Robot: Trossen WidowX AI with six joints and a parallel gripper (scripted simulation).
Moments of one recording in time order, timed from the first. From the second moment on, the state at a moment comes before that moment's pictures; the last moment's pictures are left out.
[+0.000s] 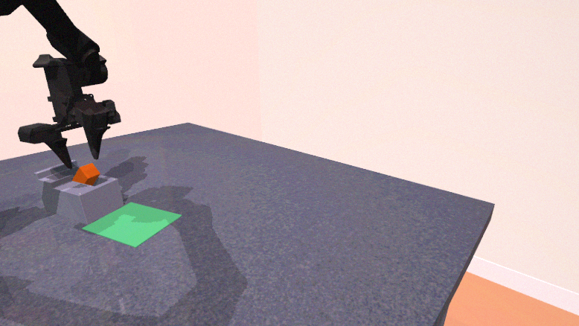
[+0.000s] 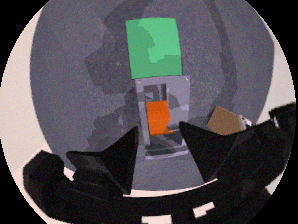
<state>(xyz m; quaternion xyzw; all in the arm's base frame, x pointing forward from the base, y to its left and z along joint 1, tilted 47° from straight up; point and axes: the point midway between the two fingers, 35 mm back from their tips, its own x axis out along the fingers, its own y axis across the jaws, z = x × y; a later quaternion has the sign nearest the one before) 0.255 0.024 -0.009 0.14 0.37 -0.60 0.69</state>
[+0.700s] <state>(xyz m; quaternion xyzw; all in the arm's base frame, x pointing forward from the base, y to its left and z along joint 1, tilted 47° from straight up) 0.254 0.000 -0.030 0.14 0.37 -0.60 0.69</state>
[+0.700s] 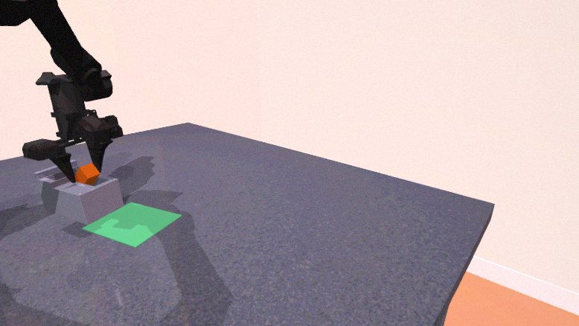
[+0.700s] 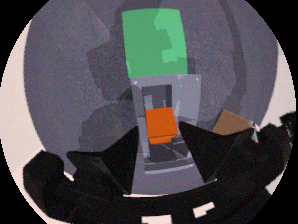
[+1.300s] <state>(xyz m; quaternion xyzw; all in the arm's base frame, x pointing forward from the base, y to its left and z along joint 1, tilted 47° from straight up) 0.254 0.001 -0.030 0.14 0.37 -0.60 0.69</state>
